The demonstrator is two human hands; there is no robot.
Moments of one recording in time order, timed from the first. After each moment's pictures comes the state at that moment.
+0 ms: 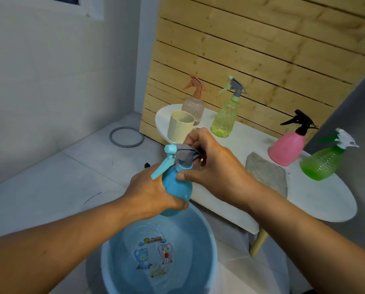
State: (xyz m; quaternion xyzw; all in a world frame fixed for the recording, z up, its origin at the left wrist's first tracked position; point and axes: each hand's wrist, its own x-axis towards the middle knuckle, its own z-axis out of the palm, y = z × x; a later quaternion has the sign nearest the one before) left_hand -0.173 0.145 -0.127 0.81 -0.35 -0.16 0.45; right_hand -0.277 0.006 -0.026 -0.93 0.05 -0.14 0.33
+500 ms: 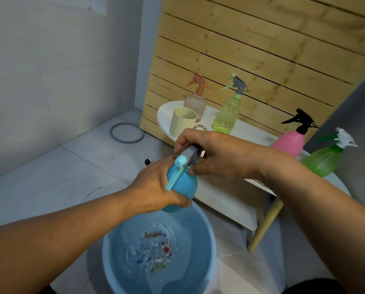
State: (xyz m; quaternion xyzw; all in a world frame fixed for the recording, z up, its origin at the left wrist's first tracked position) left_hand -0.171 0.147 -0.120 0.76 -0.41 -0.20 0.46; right_hand -0.260 0.001 0.016 -0.98 -0.02 0.06 0.20
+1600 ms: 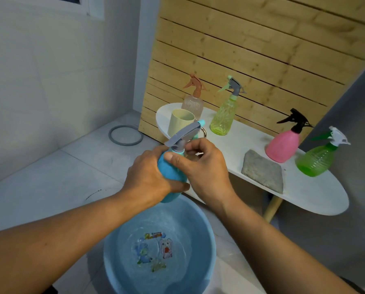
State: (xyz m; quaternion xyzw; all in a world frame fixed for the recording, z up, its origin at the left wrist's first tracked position) left_hand -0.178 0.153 -0.107 0.77 -0.32 -0.12 0.54; right_hand -0.266 0.047 -0.057 -0.81 0.23 -0.27 0.47
